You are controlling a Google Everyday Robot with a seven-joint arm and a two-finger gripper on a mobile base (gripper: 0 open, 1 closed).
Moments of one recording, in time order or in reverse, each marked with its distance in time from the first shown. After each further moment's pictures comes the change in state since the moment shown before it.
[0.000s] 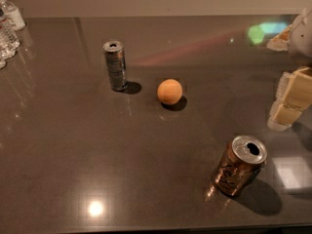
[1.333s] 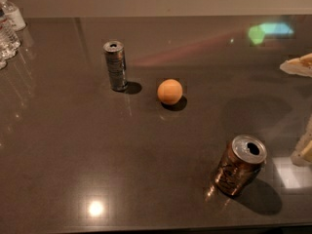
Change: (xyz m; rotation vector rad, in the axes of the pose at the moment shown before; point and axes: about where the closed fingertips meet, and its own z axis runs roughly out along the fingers) arm 0.021 0.049 -0.004 -0.042 -0.224 -0.020
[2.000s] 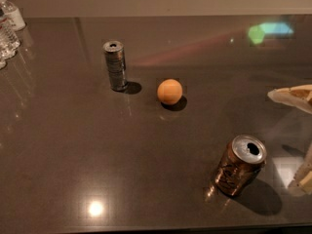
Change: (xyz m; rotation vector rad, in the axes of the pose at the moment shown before) arm 0.007 0.040 0.026 -0.121 -0.226 0.016
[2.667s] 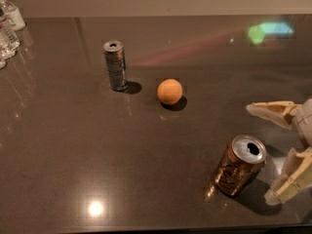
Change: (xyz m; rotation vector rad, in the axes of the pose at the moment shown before) arm -0.003 0.012 0.040 -0.072 -0.157 0.010
